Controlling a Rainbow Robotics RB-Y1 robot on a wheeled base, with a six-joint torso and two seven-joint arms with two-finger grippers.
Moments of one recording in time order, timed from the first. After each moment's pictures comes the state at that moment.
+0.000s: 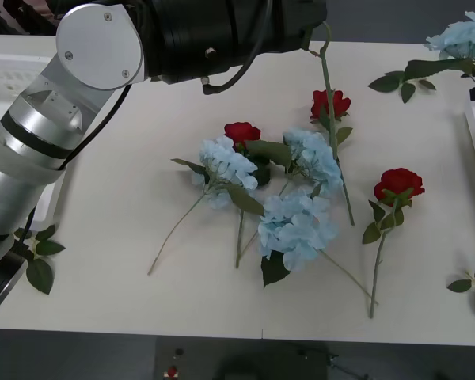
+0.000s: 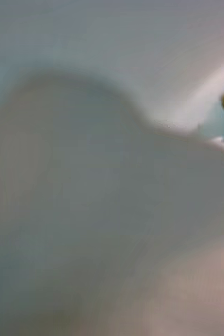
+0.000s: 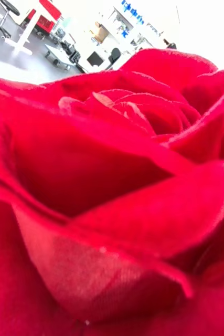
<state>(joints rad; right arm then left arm) -0.88 -0.84 -0.38 -0.74 -1.15 1.57 2.49 -0.85 0.47 -0.41 -1.68 1.44 0.64 -1.60</state>
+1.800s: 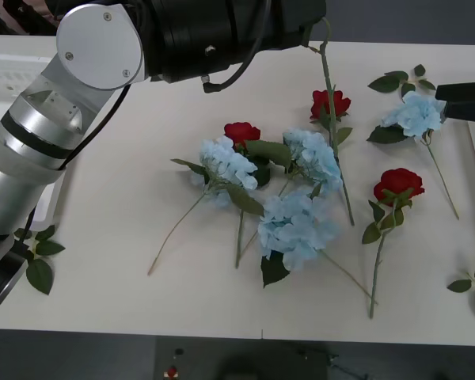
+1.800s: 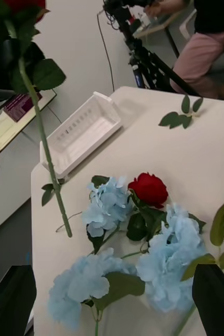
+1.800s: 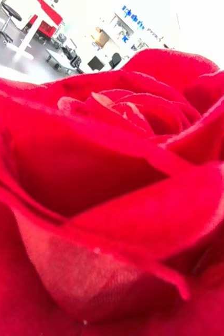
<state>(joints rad) -0.62 -0.84 -0.19 -0.91 -2.02 1.65 2.67 -0.85 0.47 -0.41 -1.68 1.44 0.63 -1.59</state>
